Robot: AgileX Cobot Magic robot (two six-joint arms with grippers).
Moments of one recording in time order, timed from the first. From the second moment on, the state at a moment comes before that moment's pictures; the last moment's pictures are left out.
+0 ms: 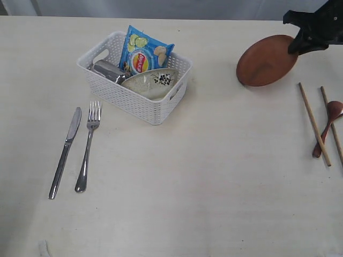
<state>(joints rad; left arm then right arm) -0.38 0.46 -0.43 0.08 0.62 -0.45 -0.12 2.14 -1.62 0.41 0.87 -0.26</state>
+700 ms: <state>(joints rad) -0.38 0.46 -0.43 0.08 0.61 -0.45 -0.12 2.19 -1.62 0.42 0.86 -0.29</state>
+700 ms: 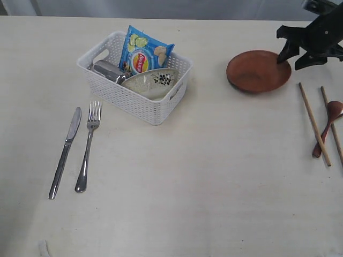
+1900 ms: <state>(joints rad) -0.38 0.46 -0.43 0.08 0.61 -0.45 0.38 2.18 -1.90 0.47 1.05 -0.41</state>
